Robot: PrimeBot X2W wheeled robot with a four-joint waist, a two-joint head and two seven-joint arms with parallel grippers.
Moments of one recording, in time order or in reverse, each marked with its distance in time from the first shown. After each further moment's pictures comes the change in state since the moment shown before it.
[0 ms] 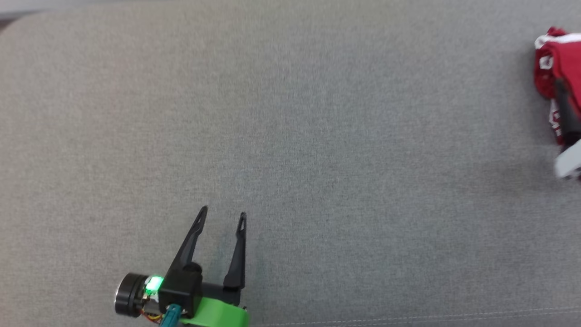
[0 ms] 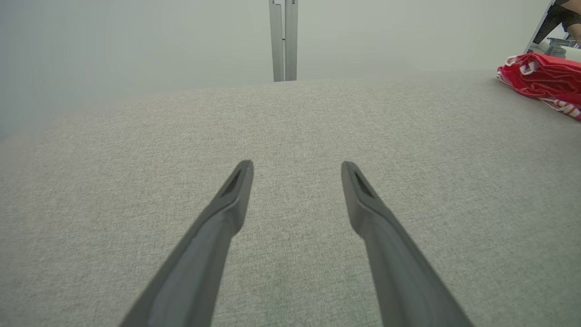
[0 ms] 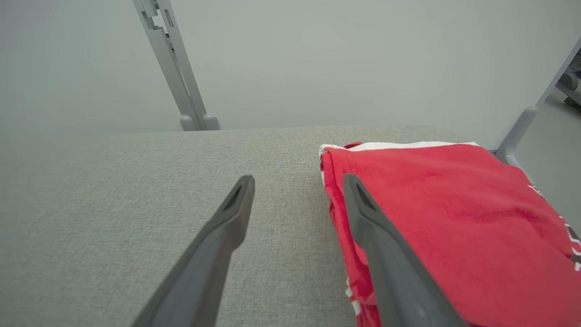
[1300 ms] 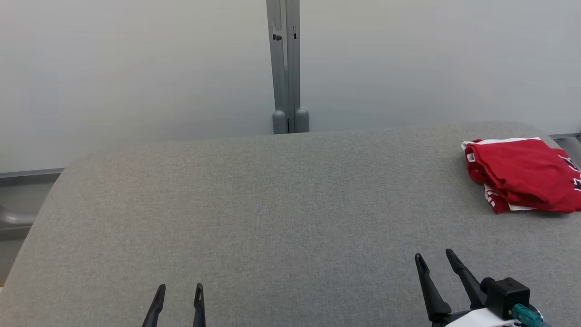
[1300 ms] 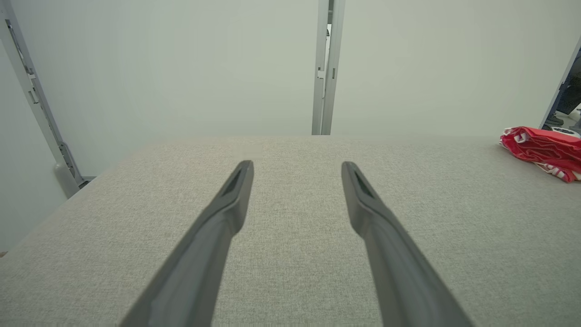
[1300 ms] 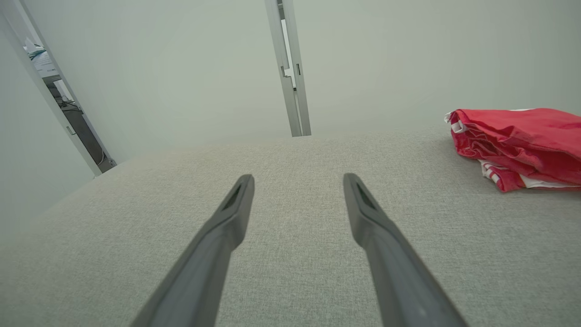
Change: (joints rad) left arm 0.275 -0.002 0.179 -0.010 -0.060 -0.031 0.000; right arm 0.745 0.535 -0.223 -0.471 -0.497 0.000 -0.001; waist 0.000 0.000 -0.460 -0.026
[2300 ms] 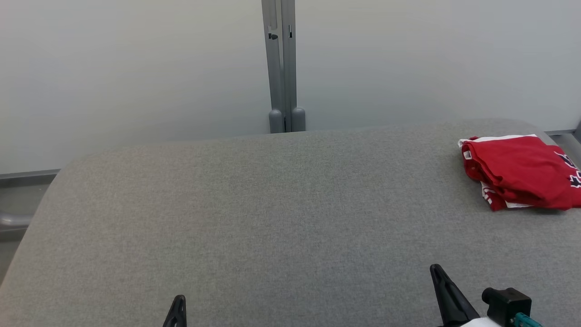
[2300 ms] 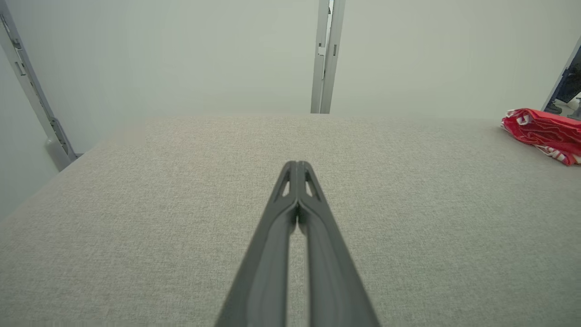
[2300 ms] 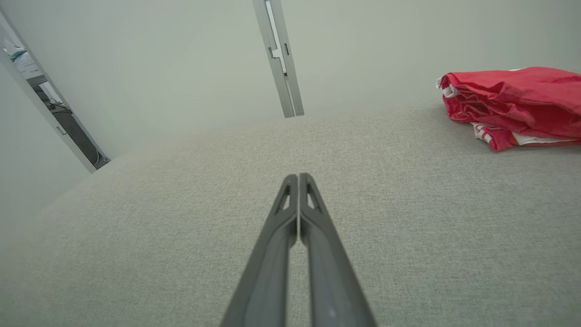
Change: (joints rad) left arm 0.008 0.000 0.008 0.055 -0.015 -0.012 0.008; right arm 0.035 0.020 -0.010 0.016 0.021 0.000 0.014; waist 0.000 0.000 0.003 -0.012
